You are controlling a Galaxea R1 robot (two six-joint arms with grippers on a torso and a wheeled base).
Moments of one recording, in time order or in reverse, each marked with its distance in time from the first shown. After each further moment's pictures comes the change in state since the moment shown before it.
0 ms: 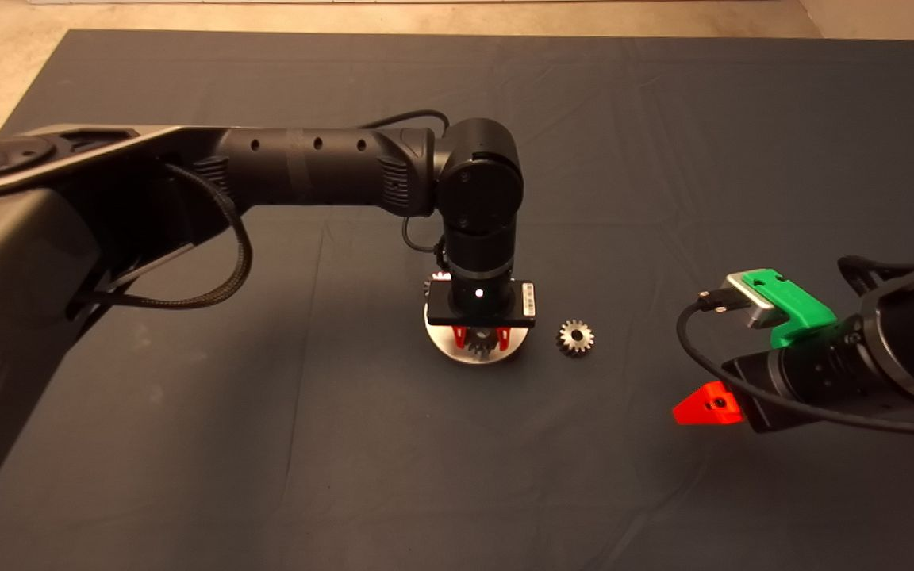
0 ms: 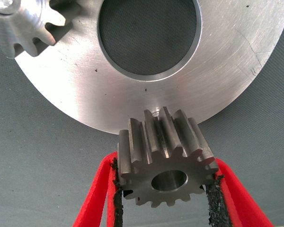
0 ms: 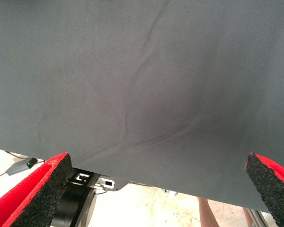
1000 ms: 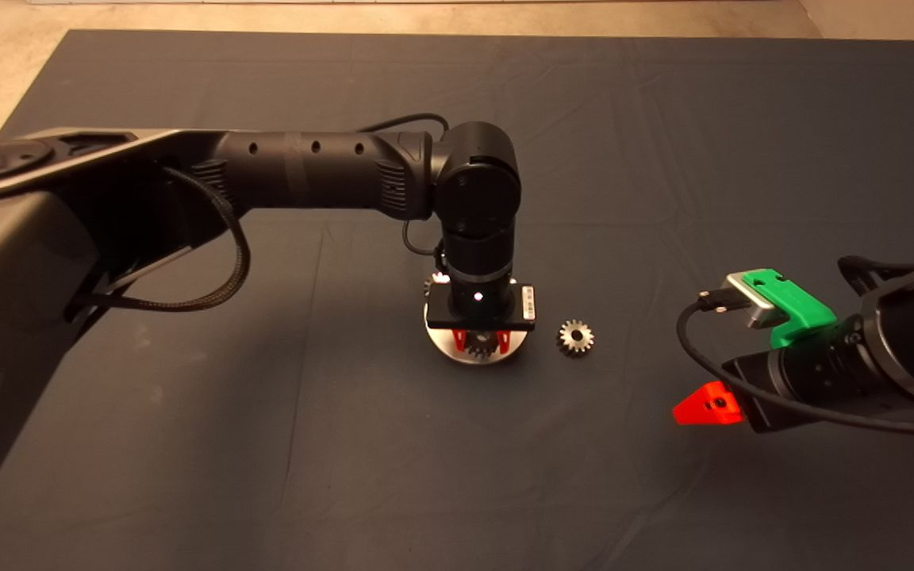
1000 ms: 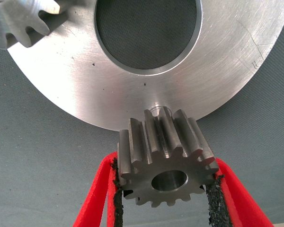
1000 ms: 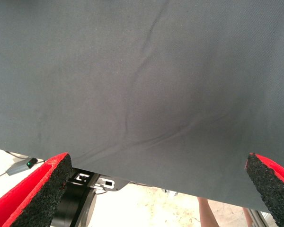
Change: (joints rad) left arm 0.006 -0.006 0.012 0.001 -0.002 0.001; right arm 0.000 0.000 0.000 0.000 0.000 0.000
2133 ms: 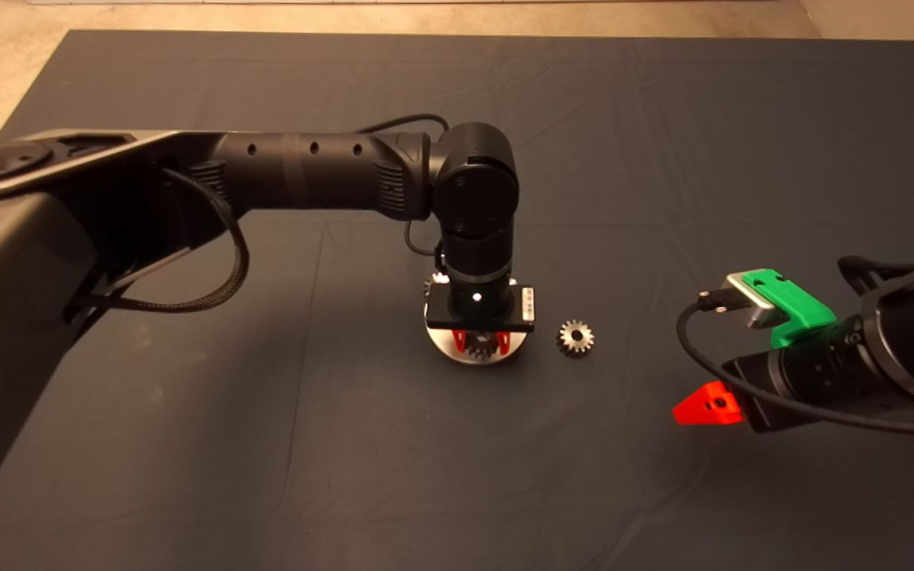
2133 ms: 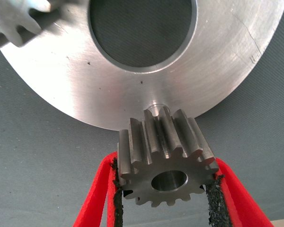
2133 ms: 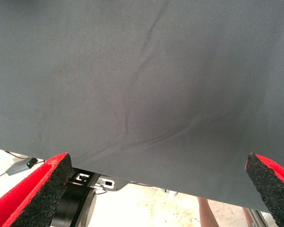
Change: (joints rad) left arm 0.004 -0.003 0.006 -0.001 -0.009 0.025; right arm 0.000 0.000 0.000 0.000 0.000 0.000
